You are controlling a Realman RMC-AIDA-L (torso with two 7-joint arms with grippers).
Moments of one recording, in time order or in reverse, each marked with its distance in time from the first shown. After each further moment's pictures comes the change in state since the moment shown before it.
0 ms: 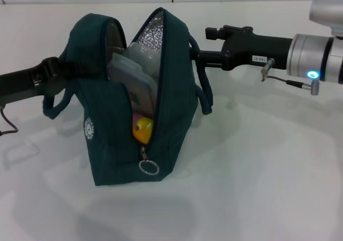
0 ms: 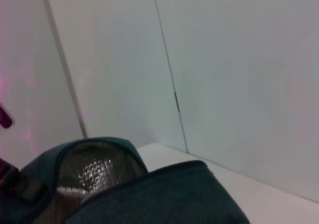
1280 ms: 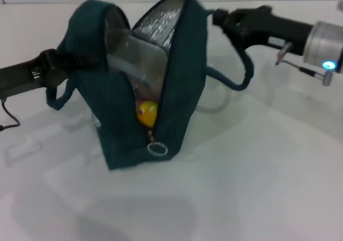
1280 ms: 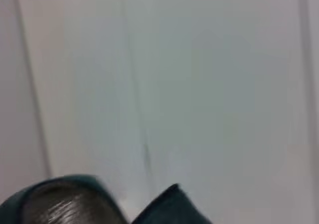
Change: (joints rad) left arm -0.002 0.005 0.009 -0.032 -0.067 0.002 0.052; right arm -0.100 -0.006 -0.013 -0.109 0.157 0.023 -0.077
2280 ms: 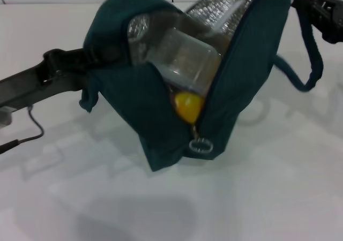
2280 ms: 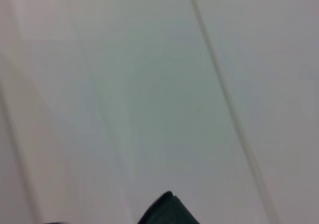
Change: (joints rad) left arm -0.016 -0.025 -0.002 -0.181 -0.162 0.201 0.079; right arm -0.249 -0.030 0.234 -0.134 0.016 -0.342 0.089
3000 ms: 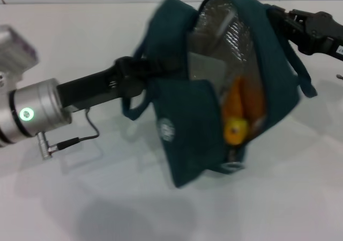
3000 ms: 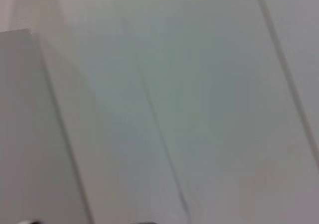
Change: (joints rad) left arm -0.127 -0.012 0.145 -0.225 -0.032 -0.148 0.104; right arm 0.086 0.018 0.047 0.091 -0.119 -0.045 0.037
